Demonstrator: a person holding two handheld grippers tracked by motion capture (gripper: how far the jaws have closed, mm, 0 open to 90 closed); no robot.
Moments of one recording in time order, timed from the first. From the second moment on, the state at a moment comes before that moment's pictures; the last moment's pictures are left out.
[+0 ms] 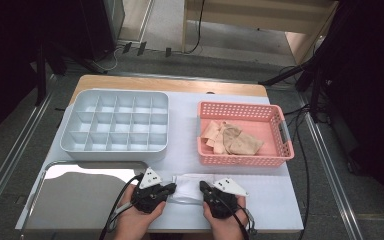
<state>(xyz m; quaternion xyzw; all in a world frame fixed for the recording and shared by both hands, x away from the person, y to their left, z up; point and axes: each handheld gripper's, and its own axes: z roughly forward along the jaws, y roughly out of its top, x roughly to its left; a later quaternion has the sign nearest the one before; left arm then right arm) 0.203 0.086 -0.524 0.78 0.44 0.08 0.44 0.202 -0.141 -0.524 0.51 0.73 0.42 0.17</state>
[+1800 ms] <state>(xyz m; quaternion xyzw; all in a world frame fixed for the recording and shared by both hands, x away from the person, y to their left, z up) 0.207 0.023 -0.527 0.79 0.44 0.11 0.42 0.153 -0.184 -0.539 0.59 0.66 0.44 0.16</state>
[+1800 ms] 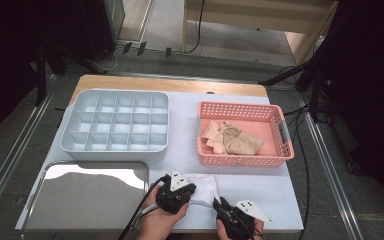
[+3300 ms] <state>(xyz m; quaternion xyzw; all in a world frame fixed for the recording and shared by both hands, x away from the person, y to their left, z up) 0.212 0.053 -0.514 0.75 0.46 0.08 0.46 0.151 -0.139 -0.510 0.49 0.68 0.53 0.13</state>
